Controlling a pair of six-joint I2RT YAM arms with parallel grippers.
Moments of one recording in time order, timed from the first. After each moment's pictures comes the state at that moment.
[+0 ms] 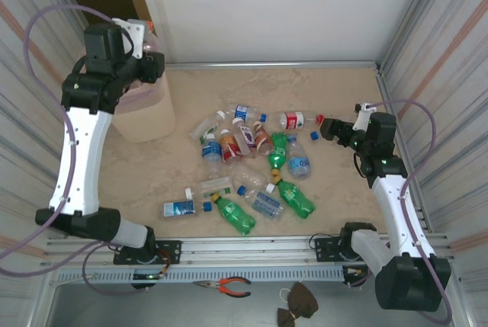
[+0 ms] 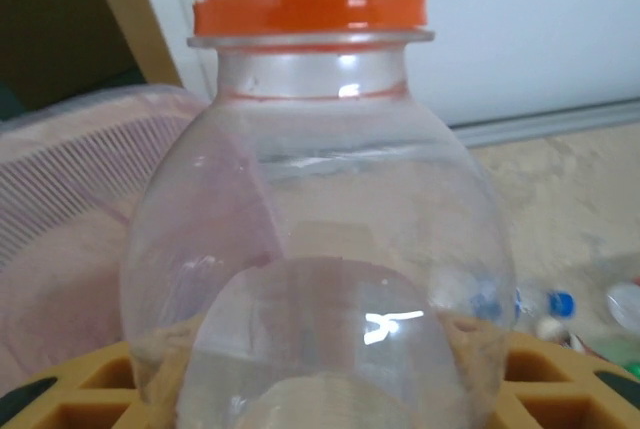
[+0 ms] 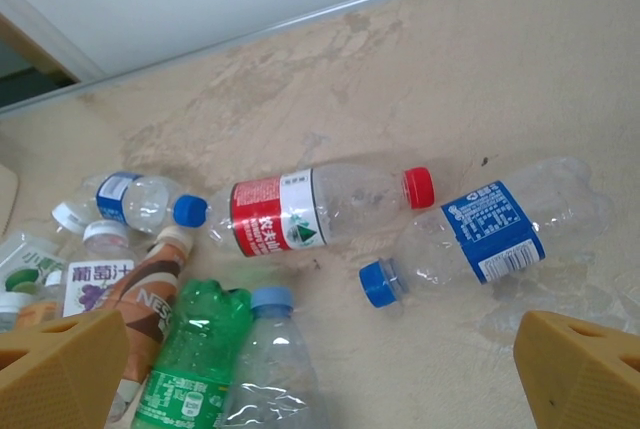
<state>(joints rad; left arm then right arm) -0.15 1.47 1.95 -0.97 -0.02 0.03 -0.04 0.92 0.73 -0.32 -0.27 0.26</state>
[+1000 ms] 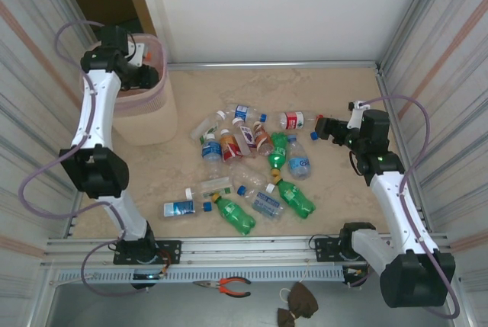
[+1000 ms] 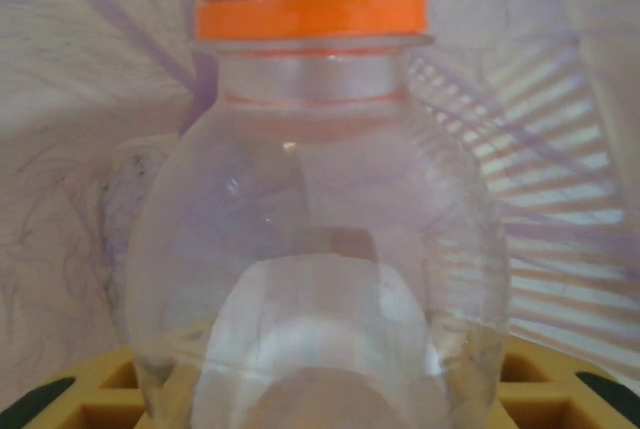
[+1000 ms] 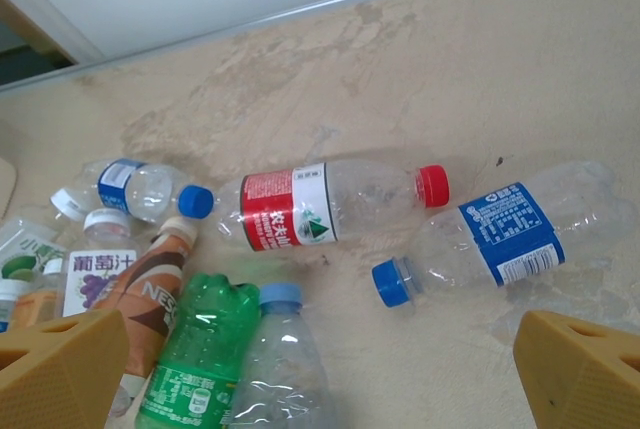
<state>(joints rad) 0.04 1.80 1.99 -1.15 0.12 0.03 0.03 0.95 0.76 -0.33 -0.21 0.26</state>
